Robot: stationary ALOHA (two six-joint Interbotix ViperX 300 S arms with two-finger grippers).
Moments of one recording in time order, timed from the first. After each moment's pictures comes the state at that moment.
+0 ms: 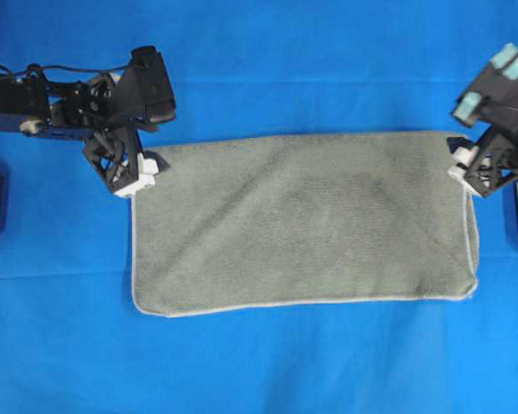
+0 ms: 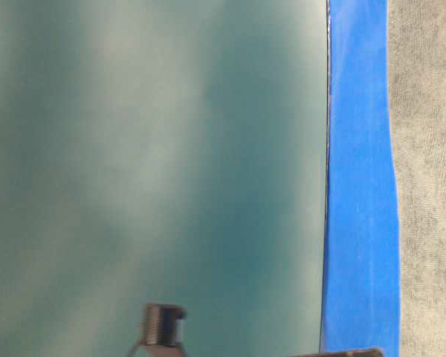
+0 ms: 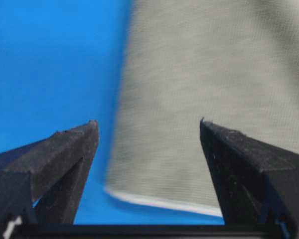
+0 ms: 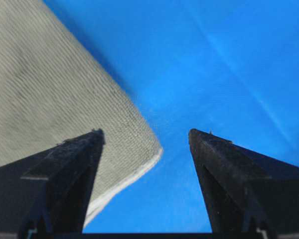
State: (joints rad) left arm 0.27 -0.15 0.85 -0.02 0.31 -0.06; right arm -0.06 -0.56 1.09 -0.66 0.81 1.00
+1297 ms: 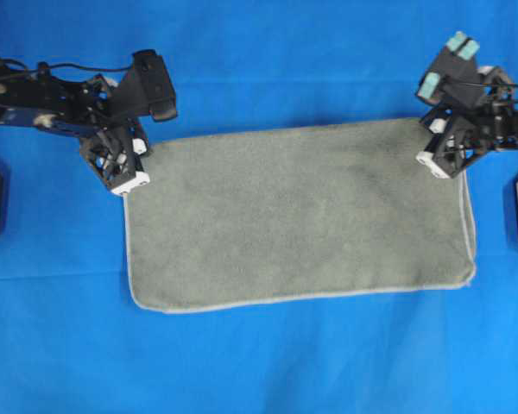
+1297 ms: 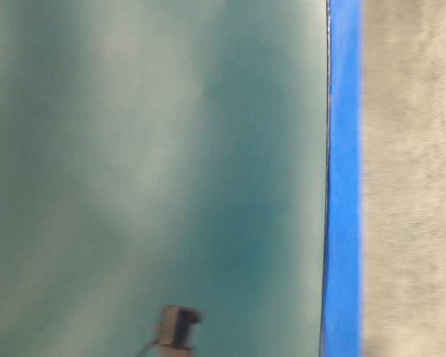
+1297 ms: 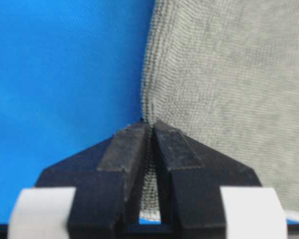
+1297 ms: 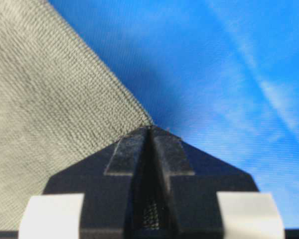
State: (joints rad) left arm 0.29 -0.17 0.81 -0.03 0.55 -0.08; right arm -0.31 -0.42 1.08 -0.62 0.48 0.83
